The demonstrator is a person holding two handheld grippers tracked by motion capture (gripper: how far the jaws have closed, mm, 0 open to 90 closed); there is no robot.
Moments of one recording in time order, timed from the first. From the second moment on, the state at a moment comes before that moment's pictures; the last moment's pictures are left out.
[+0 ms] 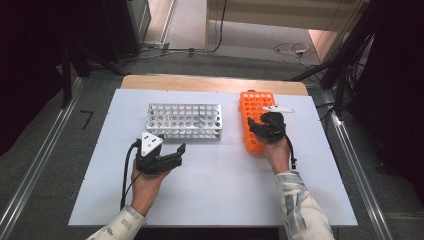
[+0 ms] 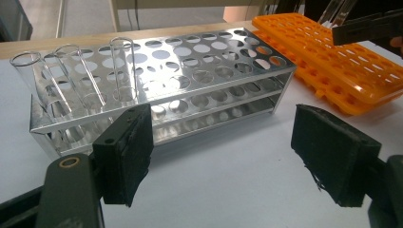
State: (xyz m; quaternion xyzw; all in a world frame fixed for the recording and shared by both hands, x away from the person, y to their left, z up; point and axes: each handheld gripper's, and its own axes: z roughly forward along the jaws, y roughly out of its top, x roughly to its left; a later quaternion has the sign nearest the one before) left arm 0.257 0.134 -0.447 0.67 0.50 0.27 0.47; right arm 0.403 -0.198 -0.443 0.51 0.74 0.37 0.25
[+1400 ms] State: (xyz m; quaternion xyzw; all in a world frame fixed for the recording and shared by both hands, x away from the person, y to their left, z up) left arm 0.255 0.133 -0.446 0.67 0.50 0.27 0.48; right arm 0.440 -0.195 -0.429 0.54 0.72 0.35 0.27
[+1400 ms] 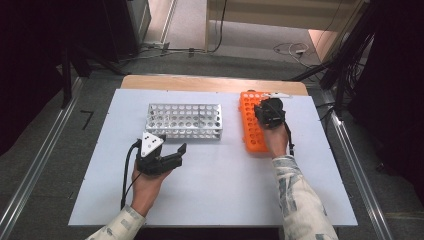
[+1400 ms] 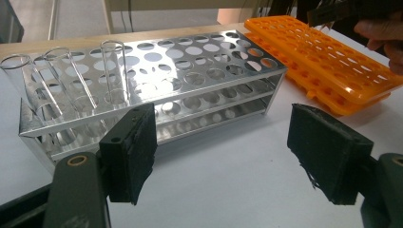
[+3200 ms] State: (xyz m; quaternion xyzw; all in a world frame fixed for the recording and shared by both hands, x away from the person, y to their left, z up) left arm 0.246 0.118 -0.439 0.69 0.46 0.26 0.50; right arm 0.300 -0.098 -0.440 0.31 0.86 0.38 0.12
